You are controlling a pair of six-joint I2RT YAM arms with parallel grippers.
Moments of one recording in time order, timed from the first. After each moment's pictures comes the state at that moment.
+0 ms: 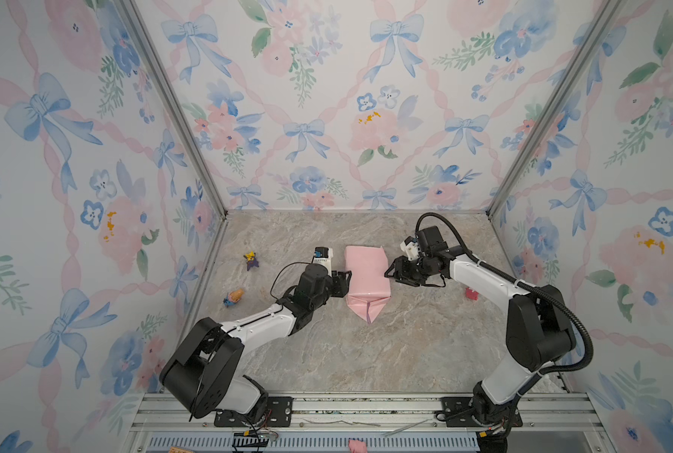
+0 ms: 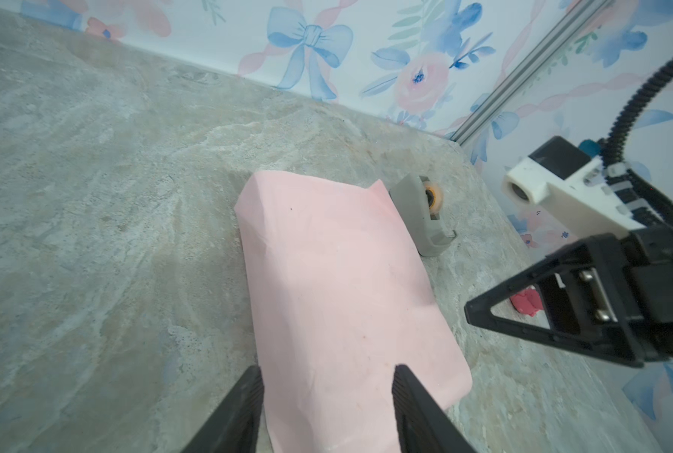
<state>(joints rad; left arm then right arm) -0.59 1.46 0.71 0.31 0.01 -0.53 0.36 1.72 1.24 -0.57 -0.46 0.53</state>
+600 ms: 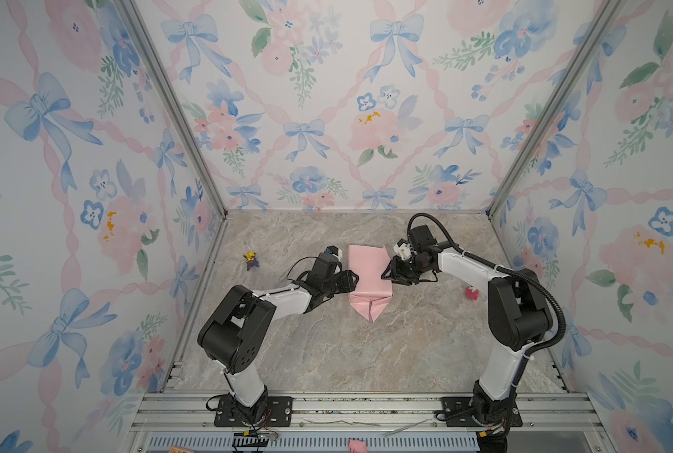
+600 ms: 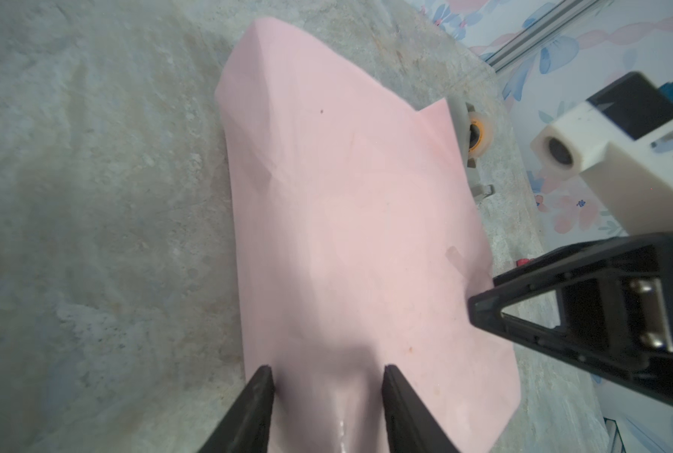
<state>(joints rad) -0.55 1.71 0.84 0.22 0.18 -0.64 0.36 1.88 1.34 -0.61 -0.49 0.51</state>
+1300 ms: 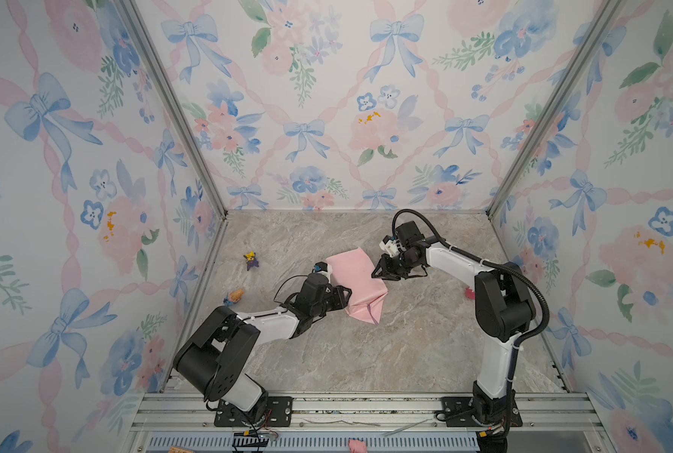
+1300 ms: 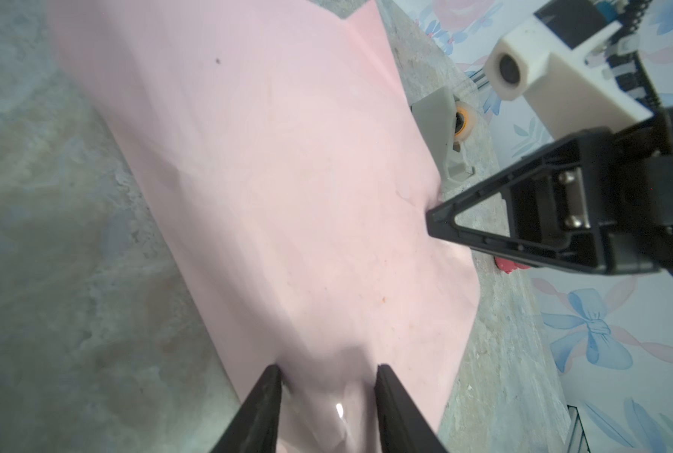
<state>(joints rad) -0.61 1.50 0.55 0.39 0.14 -0.76 0.43 2.00 1.50 -0.65 -0.55 0.39</state>
